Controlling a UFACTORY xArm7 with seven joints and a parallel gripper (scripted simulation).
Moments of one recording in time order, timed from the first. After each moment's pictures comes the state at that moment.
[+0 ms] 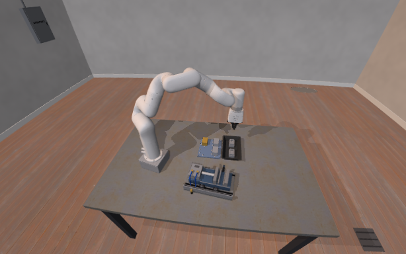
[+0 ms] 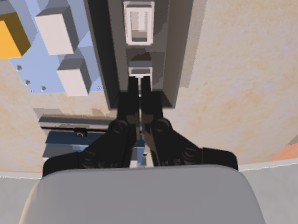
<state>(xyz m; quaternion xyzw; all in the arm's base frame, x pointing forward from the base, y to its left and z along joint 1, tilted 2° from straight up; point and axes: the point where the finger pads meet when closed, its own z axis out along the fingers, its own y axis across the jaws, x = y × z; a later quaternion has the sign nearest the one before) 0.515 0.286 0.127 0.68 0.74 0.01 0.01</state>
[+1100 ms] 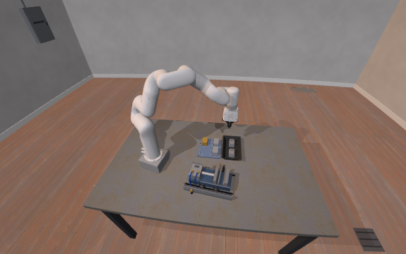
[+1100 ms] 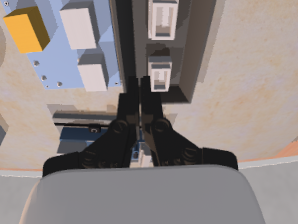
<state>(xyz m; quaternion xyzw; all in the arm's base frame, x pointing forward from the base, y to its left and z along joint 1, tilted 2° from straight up) 0.480 0.281 0.134 0.68 0.73 0.00 0.01</state>
